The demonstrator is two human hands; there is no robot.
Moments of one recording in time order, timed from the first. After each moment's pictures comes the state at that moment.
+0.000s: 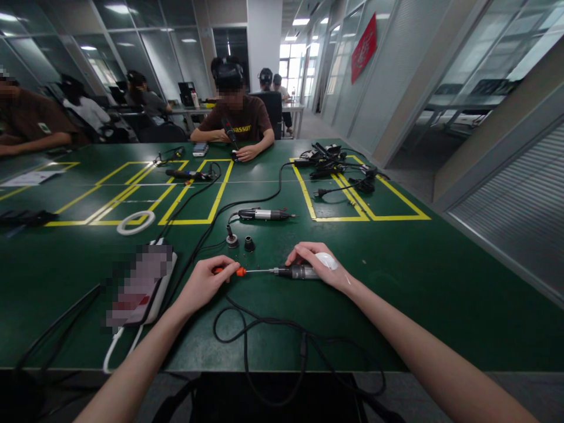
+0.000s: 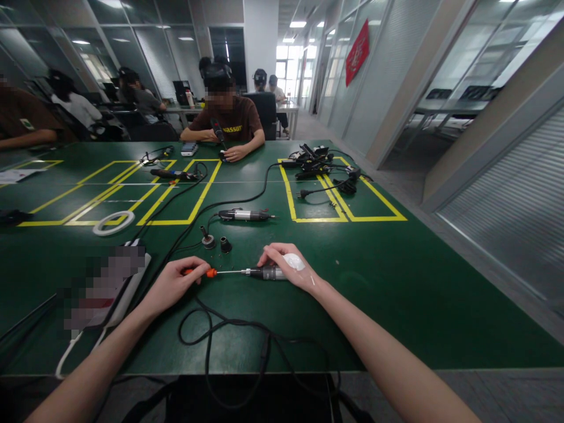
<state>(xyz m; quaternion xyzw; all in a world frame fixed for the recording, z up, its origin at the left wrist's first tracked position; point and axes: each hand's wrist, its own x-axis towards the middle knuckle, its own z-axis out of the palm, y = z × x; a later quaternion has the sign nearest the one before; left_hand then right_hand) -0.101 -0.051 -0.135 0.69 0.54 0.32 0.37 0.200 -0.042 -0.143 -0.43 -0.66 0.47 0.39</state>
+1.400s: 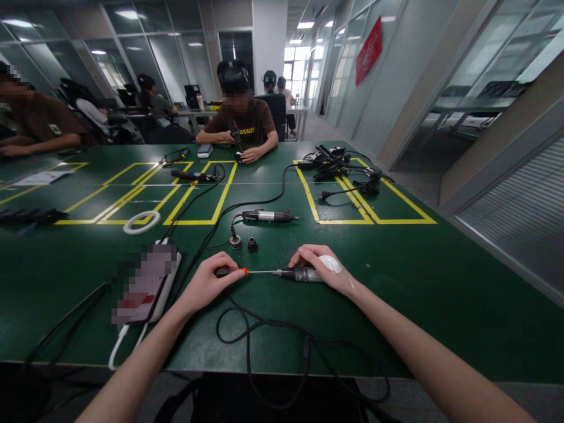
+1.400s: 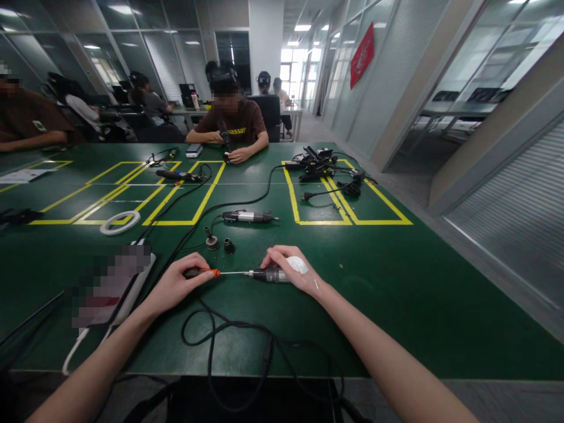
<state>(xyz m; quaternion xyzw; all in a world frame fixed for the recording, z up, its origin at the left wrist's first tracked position) -0.106 -0.049 -0.136 0.72 0.50 0.32 0.35 0.199 -0.041 -0.144 -0.43 -0.67 0.46 0.39</state>
